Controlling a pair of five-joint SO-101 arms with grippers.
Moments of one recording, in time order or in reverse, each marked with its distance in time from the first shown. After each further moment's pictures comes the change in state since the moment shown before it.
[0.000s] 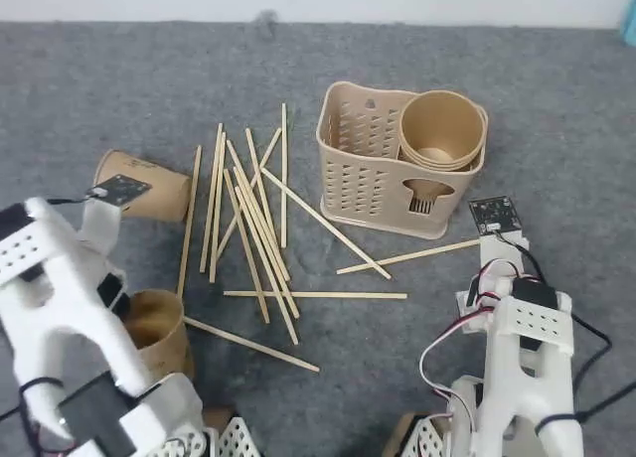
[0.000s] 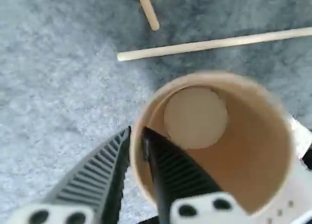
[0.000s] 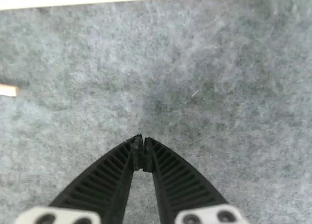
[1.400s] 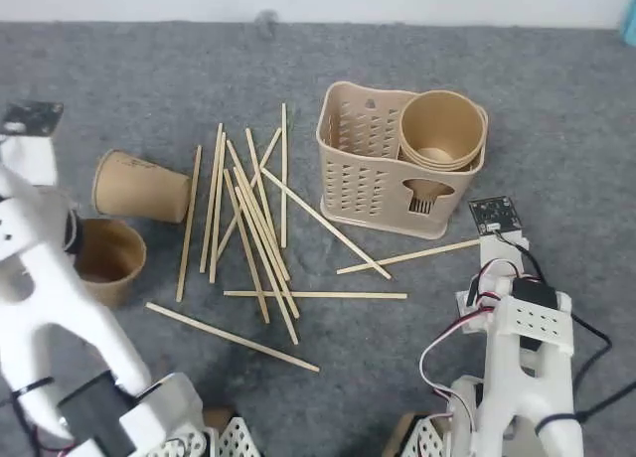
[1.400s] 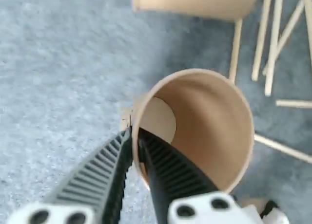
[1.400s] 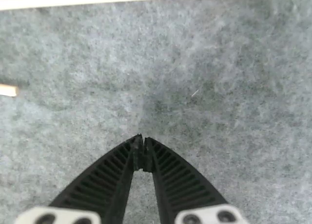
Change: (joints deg) left arm 0.1 0.1 -24.9 0.0 26.5; right arm 0.0 0.0 0.0 0.0 0.0
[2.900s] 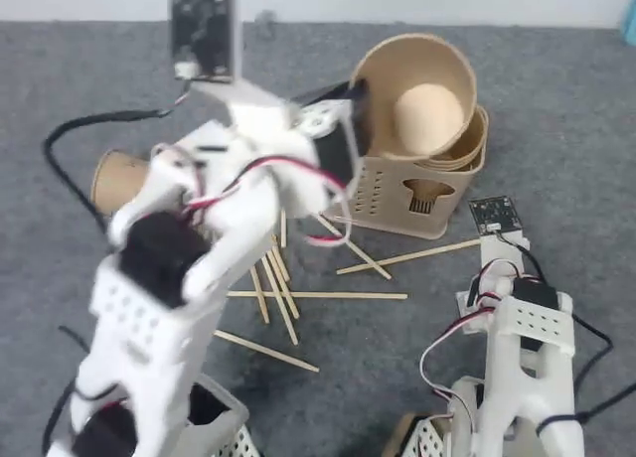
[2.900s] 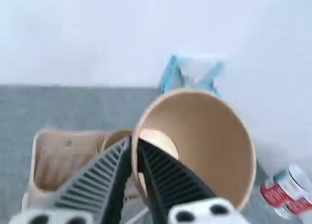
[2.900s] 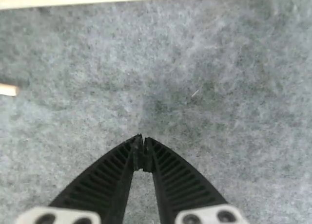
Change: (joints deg) left arm 72.5 -11.6 -16.9 -29.2 60.1; right arm 0.0 0.0 0.0 0.0 0.2
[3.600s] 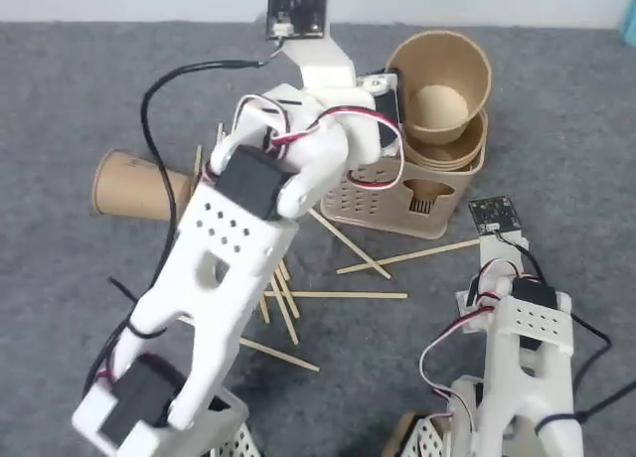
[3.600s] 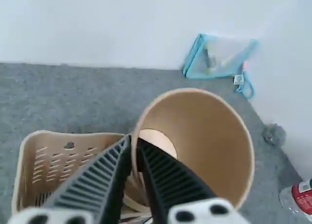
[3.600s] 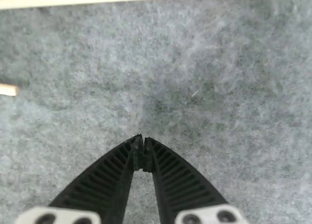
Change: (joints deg) left arm -1.5 16.1 0.0 -8.5 0.0; right arm 0.0 0.0 0.0 0.0 0.0
